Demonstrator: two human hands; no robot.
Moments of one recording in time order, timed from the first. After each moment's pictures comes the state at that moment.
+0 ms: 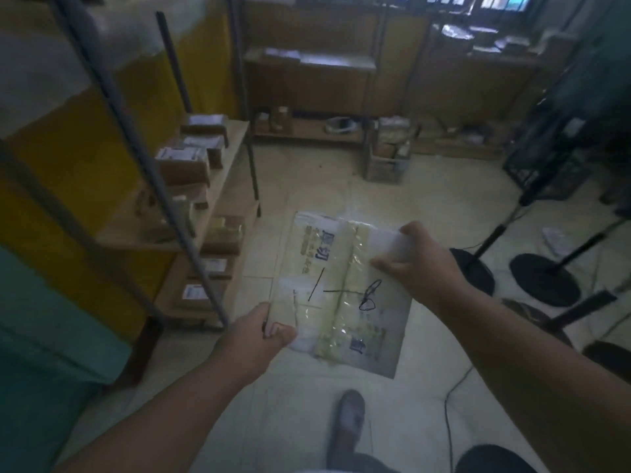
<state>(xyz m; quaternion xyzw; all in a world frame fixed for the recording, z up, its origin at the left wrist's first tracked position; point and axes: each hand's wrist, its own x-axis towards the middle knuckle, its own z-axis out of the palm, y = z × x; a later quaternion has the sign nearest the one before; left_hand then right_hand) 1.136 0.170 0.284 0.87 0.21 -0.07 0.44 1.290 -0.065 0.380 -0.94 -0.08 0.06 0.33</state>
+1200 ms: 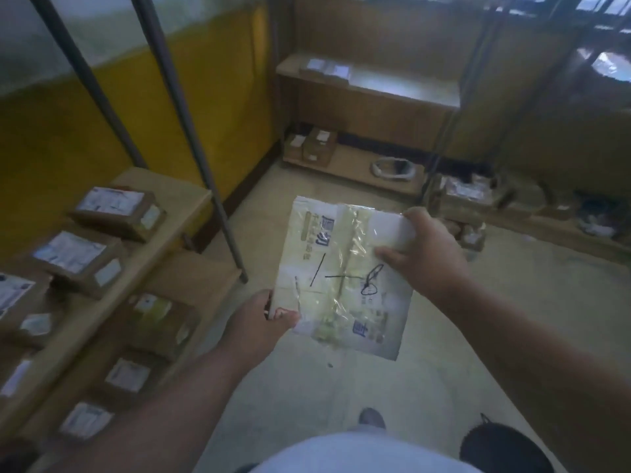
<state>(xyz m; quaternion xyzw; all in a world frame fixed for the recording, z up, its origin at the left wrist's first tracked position) 1.892 0.250 0.258 0.77 0.35 0.05 0.52 2.097 0.071 0.364 -0.92 -0.25 0.06 0.29</state>
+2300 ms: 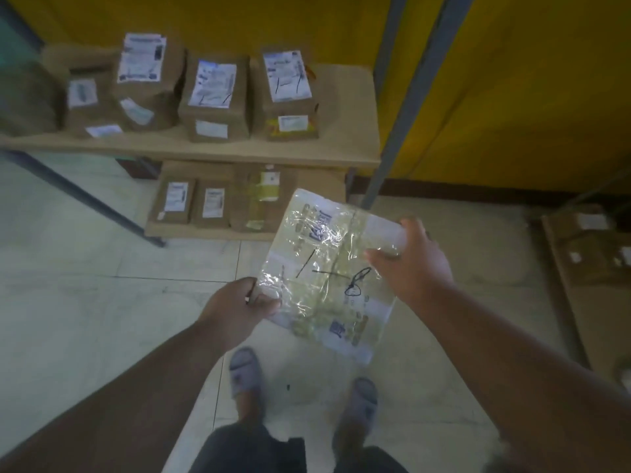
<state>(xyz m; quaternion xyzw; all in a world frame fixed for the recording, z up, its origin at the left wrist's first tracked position) 2.049 0.310 0.140 0.42 0.77 0.18 0.43 2.296 0.444 0.204 -0.69 -0.65 0.30 0.07</state>
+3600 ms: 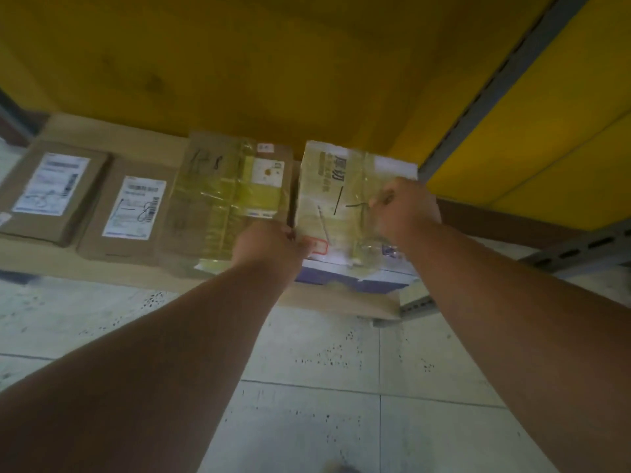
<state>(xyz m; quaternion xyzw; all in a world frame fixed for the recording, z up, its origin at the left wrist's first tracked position) 1.962 0.641 -0.251 0.35 0.81 0.26 0.38 2.116 0.779 -0.234 -0.64 -0.75 0.14 0.01</state>
